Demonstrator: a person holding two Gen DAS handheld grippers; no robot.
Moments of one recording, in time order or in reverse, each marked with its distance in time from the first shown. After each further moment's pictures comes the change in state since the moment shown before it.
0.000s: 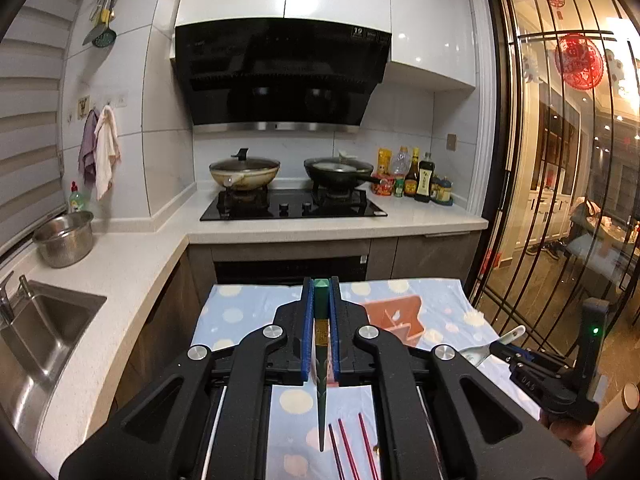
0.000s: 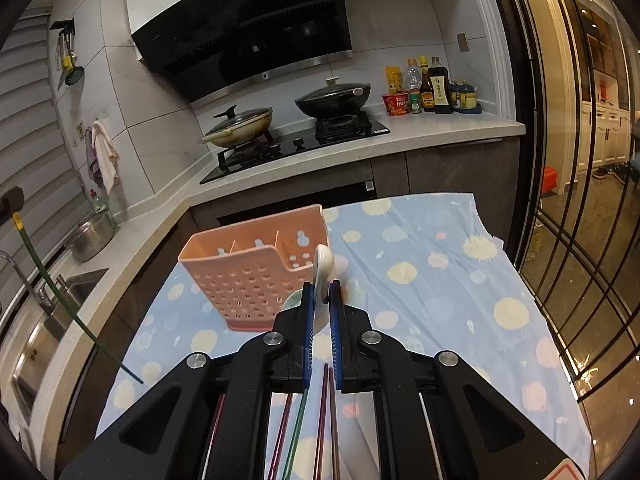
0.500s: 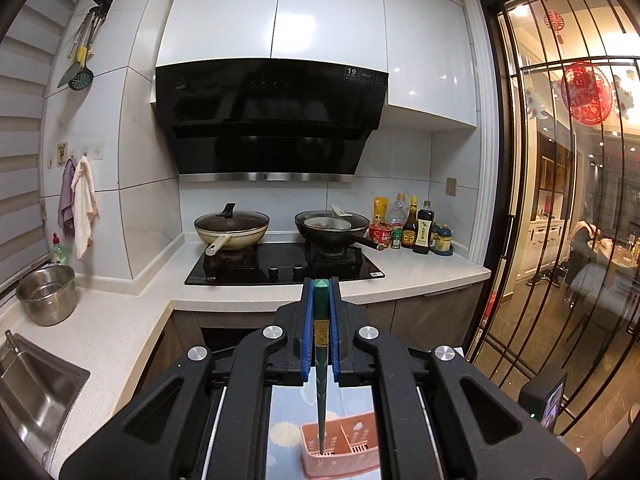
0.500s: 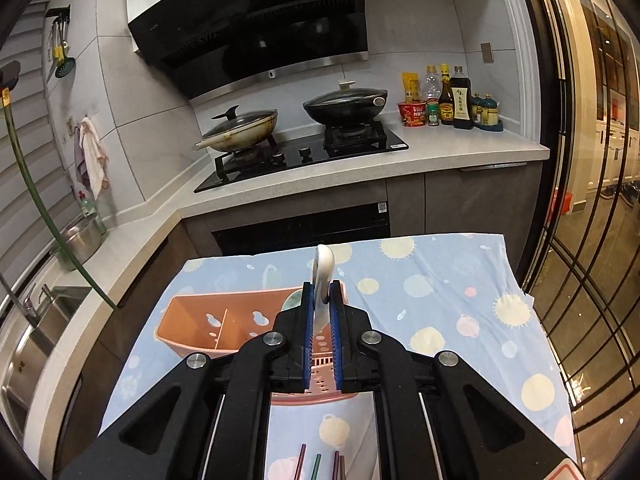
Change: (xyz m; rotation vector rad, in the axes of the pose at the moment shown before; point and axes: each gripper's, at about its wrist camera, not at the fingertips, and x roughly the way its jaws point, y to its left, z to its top) left arm 0.071 -0.013 0.102 0.011 -0.116 -0.015; right arm 0.084 0.023 0.066 -0.046 0.016 -0.005
